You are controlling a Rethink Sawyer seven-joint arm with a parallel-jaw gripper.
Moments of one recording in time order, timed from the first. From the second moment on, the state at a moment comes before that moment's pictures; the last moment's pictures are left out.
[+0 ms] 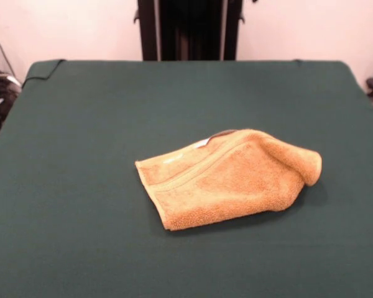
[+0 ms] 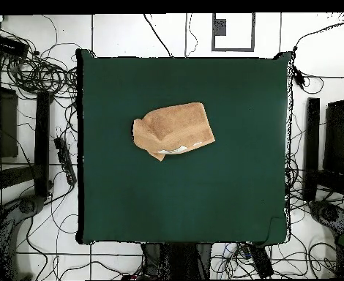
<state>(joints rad) -0.14 -0.71 -0.01 2.70 0.01 -0.18 1.74</state>
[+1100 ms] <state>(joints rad) -0.08 -0.84 -0.06 2.70 0.01 -0.13 1.74</state>
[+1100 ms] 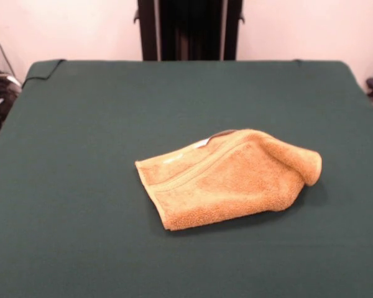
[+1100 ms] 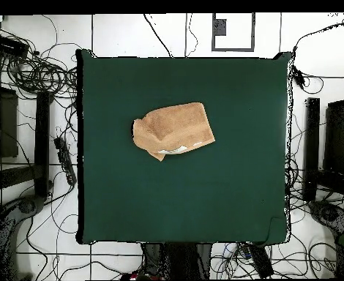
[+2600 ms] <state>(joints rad) -0.12 -1.11 0.00 2.10 -0.12 0.72 1.74</state>
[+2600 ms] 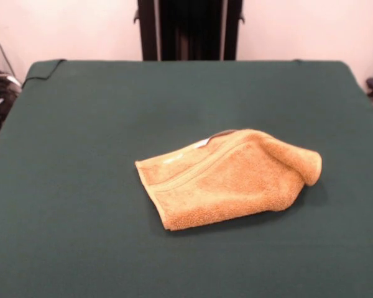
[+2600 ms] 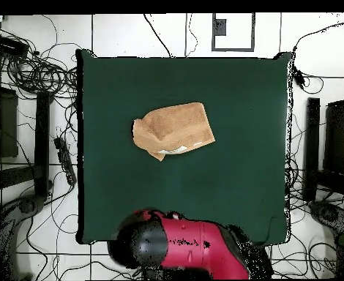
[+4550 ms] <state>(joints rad) -0.16 -0.63 0.03 1.83 -0.16 0.40 1.74</state>
